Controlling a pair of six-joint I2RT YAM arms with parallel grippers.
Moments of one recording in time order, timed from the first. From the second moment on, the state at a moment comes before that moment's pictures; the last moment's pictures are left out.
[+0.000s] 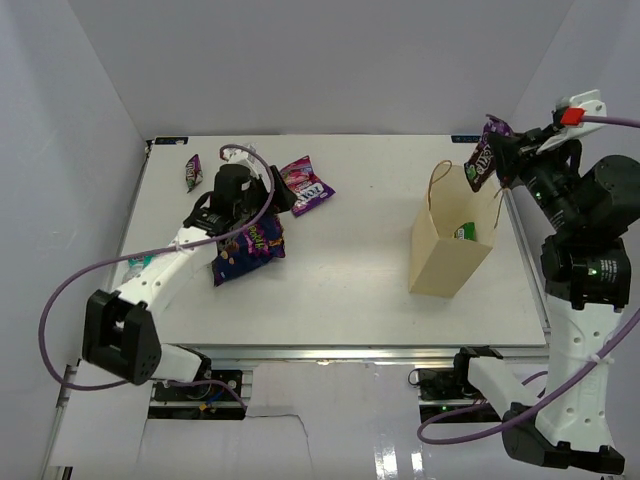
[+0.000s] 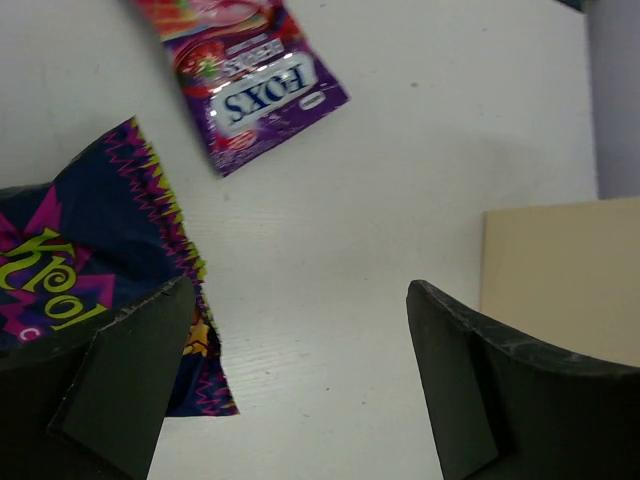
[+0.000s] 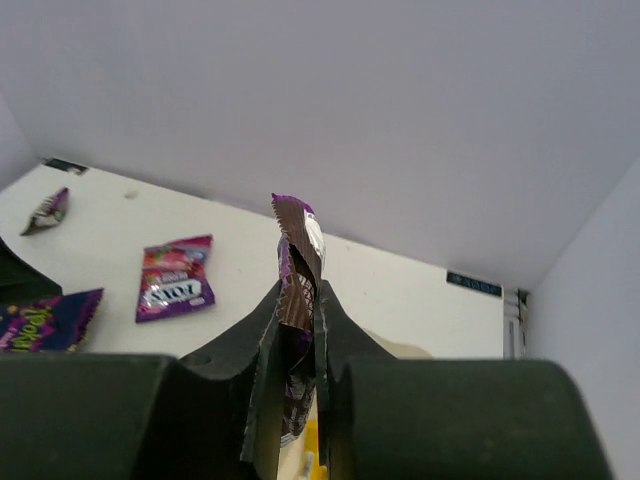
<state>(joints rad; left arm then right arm) -0.42 1.34 1.06 -0.15 0.03 -0.57 -0.03 0.96 1.57 -0.47 -0.42 -0.01</state>
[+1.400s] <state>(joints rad) -0.29 2.39 1.95 -0.33 0.23 -0.59 -0.04 0.85 1.27 -0.53 -0.67 -0.31</state>
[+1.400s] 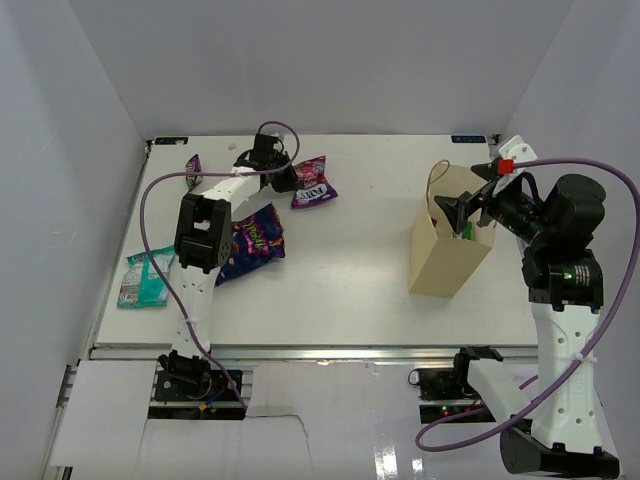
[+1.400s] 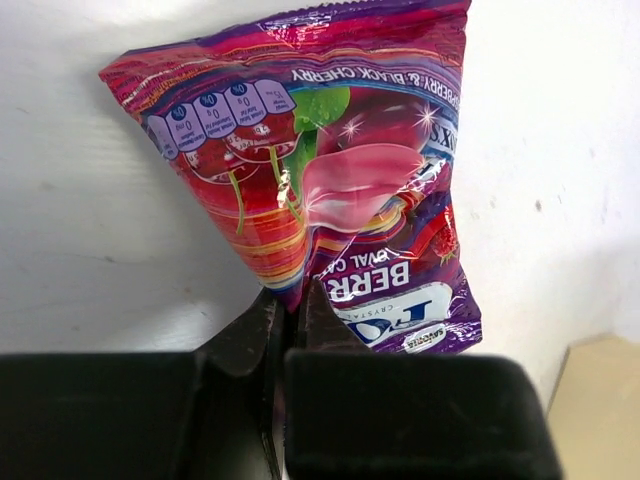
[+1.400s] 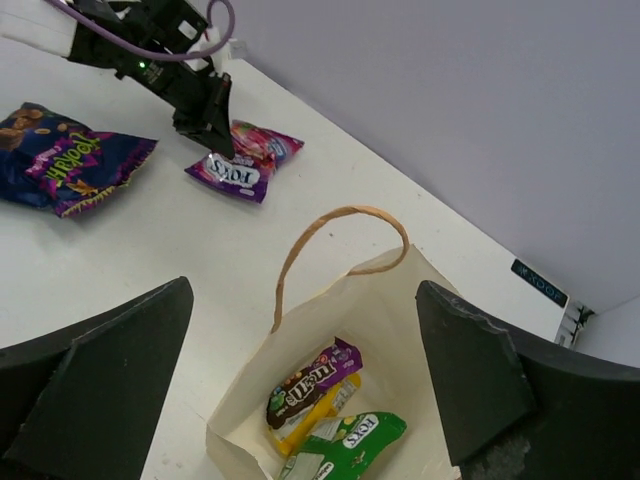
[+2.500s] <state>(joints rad) -0.39 1.29 1.09 0.20 0.62 -0.74 0.44 1.39 1.60 -0.44 -0.68 0.38</state>
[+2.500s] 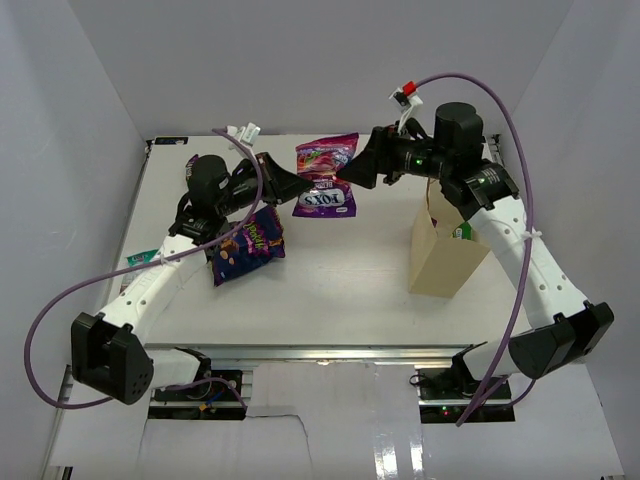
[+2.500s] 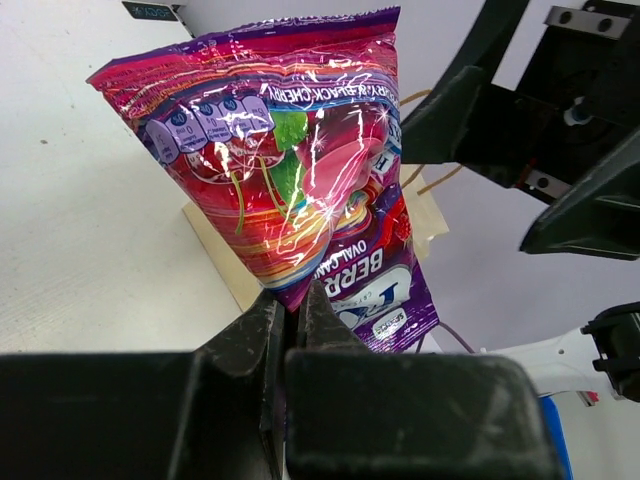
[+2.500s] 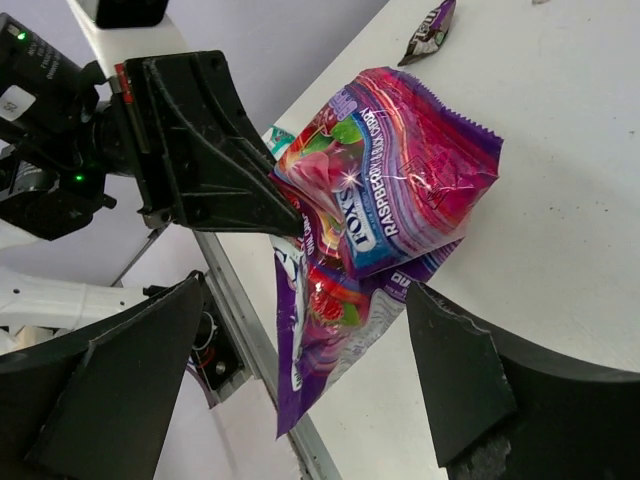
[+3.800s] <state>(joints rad) -0.41 1.14 0.98 0.23 0.63 -0.81 0.48 1.57 1.55 -0.09 -0.94 0.59</state>
